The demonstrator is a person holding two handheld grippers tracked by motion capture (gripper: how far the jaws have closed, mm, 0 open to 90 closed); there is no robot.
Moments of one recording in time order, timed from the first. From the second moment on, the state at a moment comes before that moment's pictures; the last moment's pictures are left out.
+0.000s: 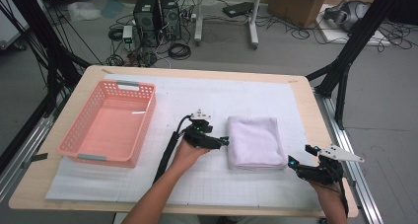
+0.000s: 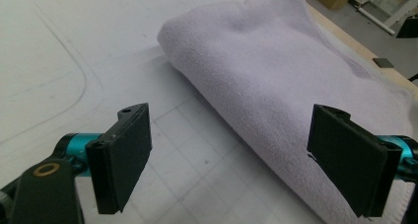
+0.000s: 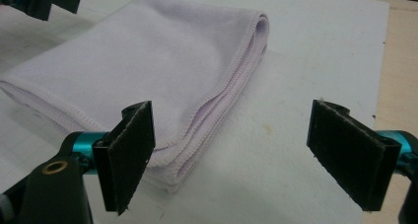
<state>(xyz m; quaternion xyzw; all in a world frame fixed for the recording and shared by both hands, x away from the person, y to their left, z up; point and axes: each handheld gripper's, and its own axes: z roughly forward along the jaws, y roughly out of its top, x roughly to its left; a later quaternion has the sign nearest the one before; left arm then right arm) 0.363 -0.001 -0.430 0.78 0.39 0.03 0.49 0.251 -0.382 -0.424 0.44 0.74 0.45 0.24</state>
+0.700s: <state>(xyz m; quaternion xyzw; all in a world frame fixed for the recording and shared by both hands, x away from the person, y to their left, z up) 0.377 -0.039 -0.447 0.78 0.41 -0.02 0.46 0.253 -0.377 -0.426 0.44 0.74 0.45 0.23</state>
